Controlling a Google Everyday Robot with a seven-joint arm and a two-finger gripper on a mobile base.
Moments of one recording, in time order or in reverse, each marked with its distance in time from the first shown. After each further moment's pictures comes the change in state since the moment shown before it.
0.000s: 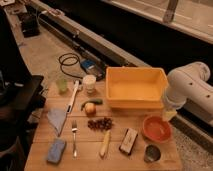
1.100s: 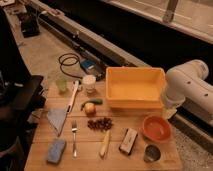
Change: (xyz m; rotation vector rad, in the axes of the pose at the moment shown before) arm -0.015 -0.019 -0.016 0.038 0.024 -0.150
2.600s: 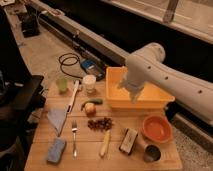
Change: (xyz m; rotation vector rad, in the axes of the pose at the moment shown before) arm -0.183 -0.069 -0.036 0.137 -0.129 -0.656
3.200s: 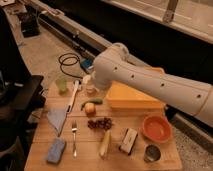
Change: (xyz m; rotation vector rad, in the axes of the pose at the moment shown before) arm -0.093 -0.111 0.019 0.182 -0.065 -0.200
